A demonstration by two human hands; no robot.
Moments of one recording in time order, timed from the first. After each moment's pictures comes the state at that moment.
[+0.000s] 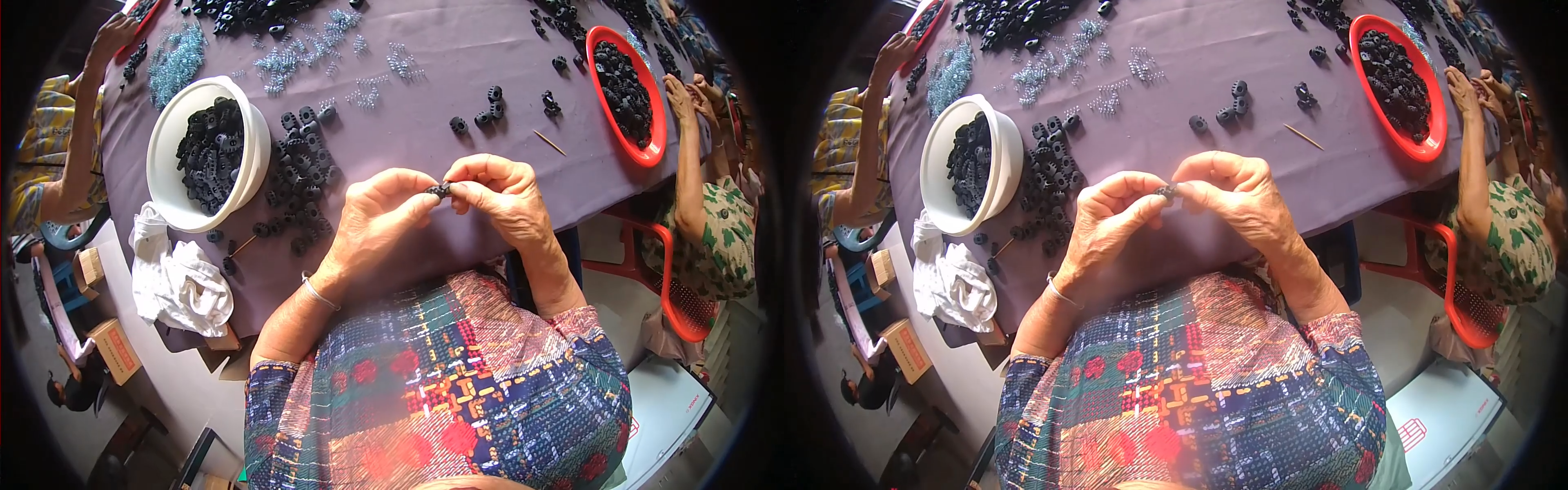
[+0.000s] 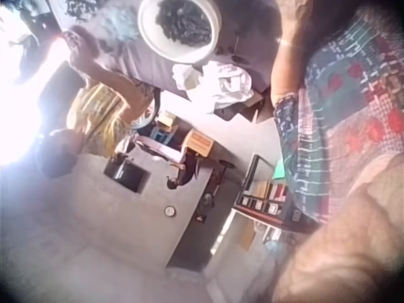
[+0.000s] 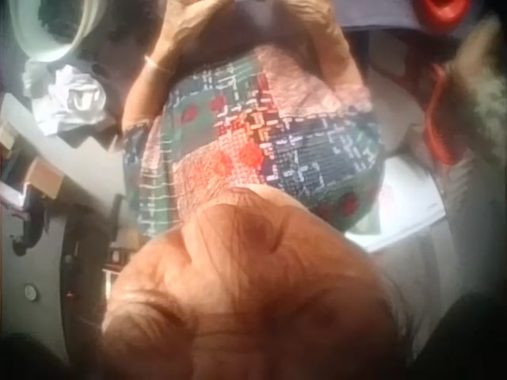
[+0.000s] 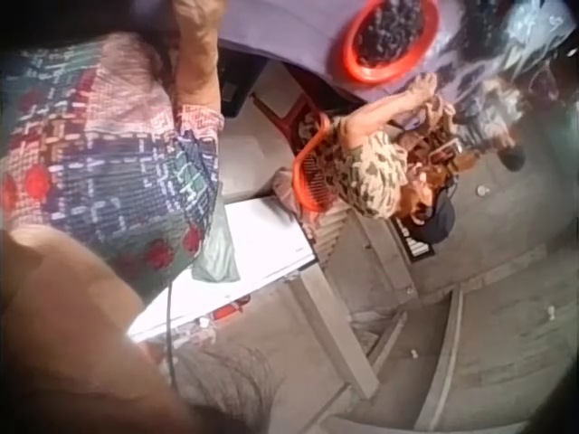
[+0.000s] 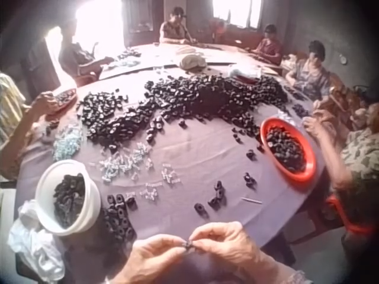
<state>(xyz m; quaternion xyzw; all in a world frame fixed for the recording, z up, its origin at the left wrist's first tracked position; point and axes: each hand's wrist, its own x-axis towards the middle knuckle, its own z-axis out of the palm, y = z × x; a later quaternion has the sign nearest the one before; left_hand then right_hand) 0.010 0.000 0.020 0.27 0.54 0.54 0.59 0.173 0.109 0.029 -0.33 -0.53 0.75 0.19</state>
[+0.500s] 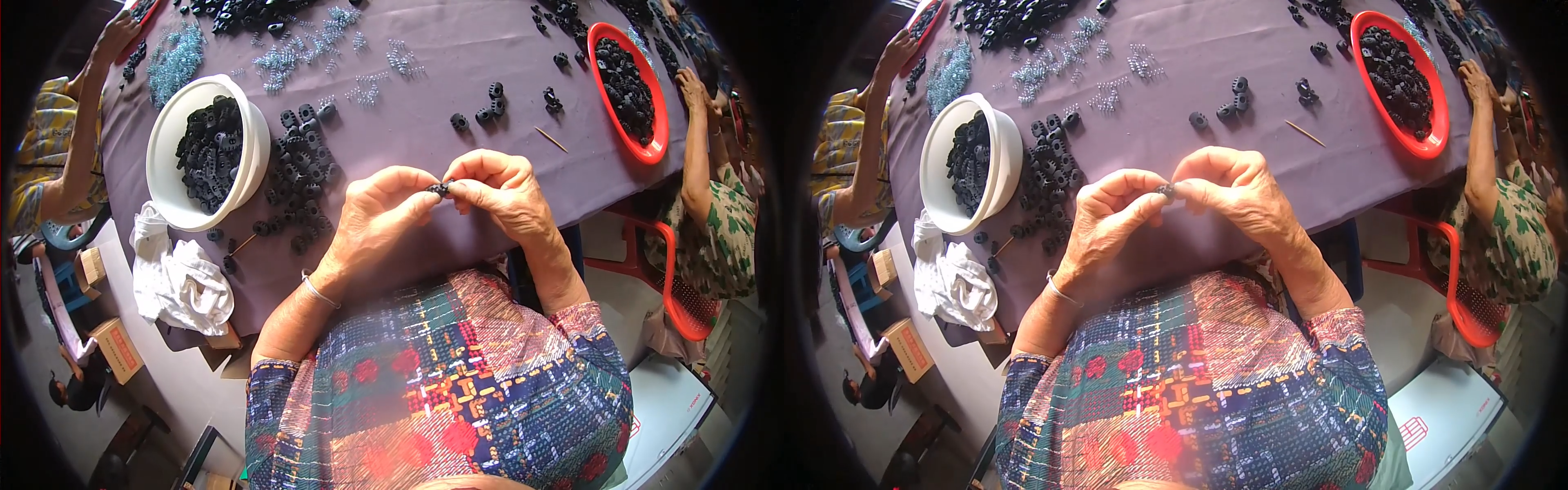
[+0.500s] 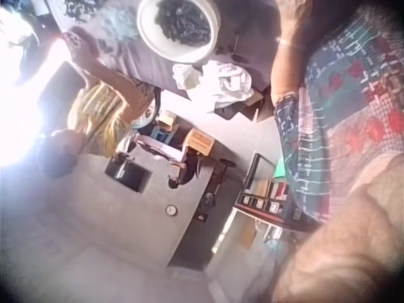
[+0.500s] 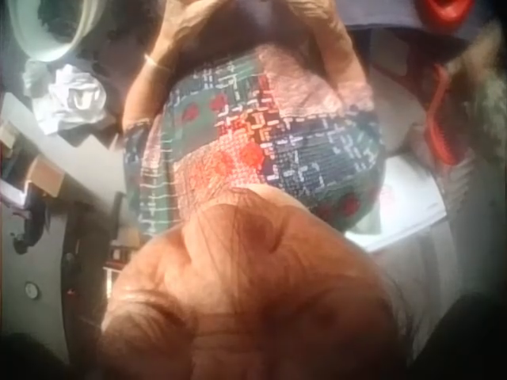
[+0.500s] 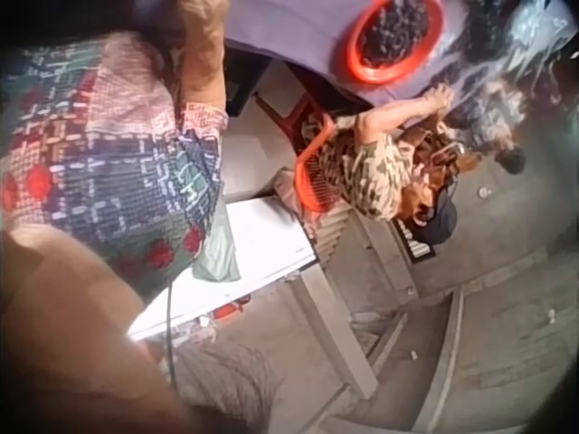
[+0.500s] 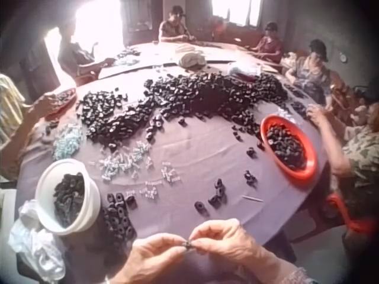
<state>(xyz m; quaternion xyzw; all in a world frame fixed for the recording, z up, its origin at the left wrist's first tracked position) 0.009 0.000 0.023 0.29 0.55 0.53 0.58 0.173 0.116 0.033 -0.33 -0.54 0.76 0.13</state>
